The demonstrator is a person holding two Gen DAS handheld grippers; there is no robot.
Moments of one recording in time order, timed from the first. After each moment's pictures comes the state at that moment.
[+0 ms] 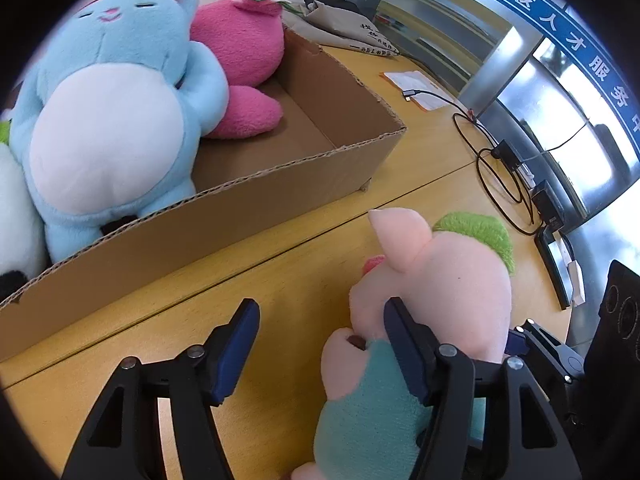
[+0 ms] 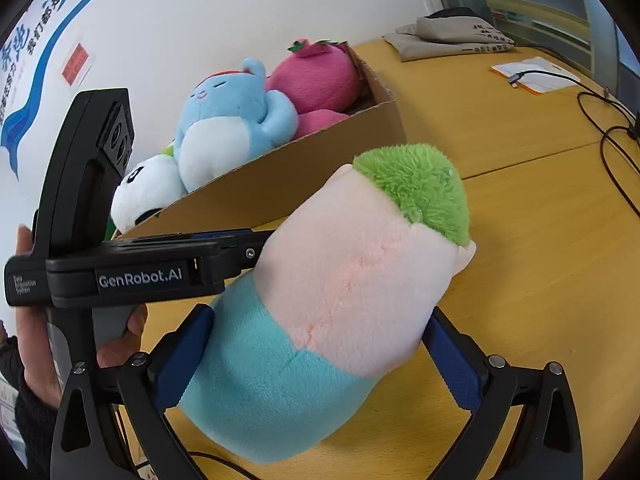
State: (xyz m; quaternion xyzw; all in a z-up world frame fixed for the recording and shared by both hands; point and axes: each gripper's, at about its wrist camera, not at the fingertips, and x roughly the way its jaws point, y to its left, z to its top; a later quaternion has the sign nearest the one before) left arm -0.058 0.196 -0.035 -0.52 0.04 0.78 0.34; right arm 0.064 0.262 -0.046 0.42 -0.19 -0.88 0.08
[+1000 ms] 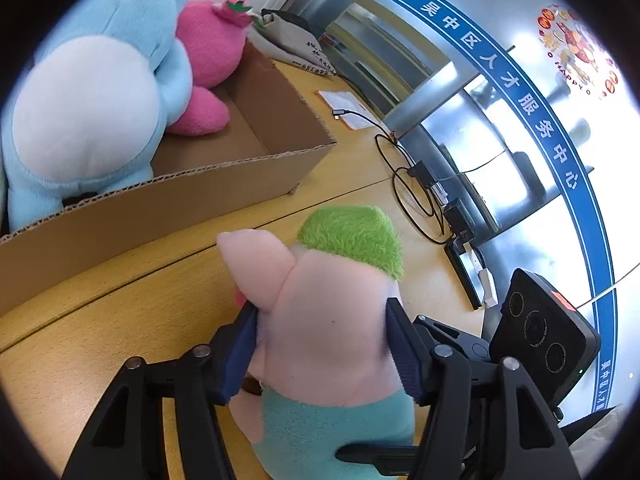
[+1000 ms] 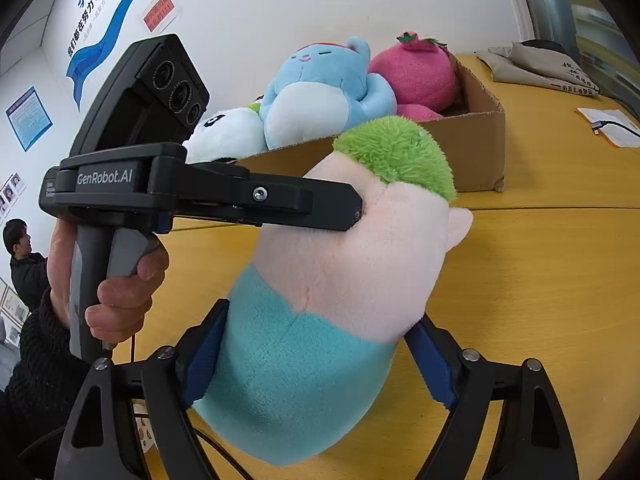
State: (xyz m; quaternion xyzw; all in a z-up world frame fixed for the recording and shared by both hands) left arm -0.041 0.168 -0.029 -0.51 -0.08 0.73 0.45; right arm 0.068 0.228 -0.046 0.39 -0.12 -0.89 0.21
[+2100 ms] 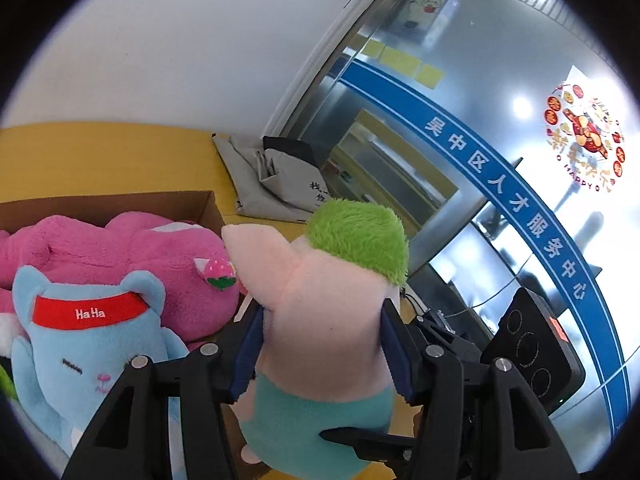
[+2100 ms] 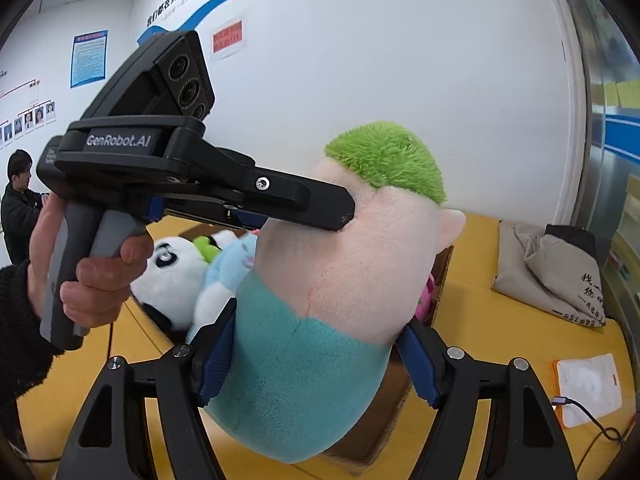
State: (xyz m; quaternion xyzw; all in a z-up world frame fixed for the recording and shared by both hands) left arm -0.164 0.215 0.079 -0.37 -0.15 0.83 0.40; right arm -0.091 0.288 0.061 0.25 0.05 -0.93 0.25
